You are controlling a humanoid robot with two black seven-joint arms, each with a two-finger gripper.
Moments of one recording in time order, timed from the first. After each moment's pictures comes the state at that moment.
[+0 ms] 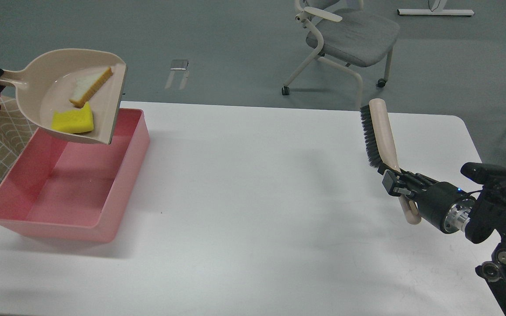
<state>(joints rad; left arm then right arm) -0.32 0.95 -1.00 -0.89 0.61 -0.27 -0.49 0.03 -0.33 1.37 1.63 -2.18 0.49 0.04</state>
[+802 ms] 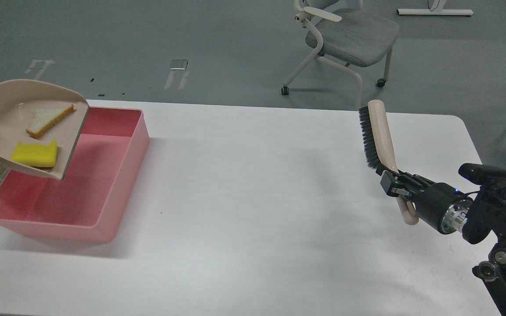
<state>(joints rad) -0.24 1.11 -0.99 -0.84 0.76 -0.28 -0.49 0.03 -0.32 1.37 1.62 -2.18 0.49 0.04</state>
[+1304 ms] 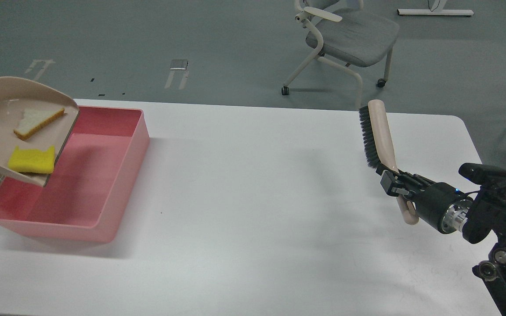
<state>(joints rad) -0.24 1.19 -0.99 -0.92 0.90 -0.25 -0.49 0.04 -0.32 1.37 1.61 -2.18 0.49 0.04</state>
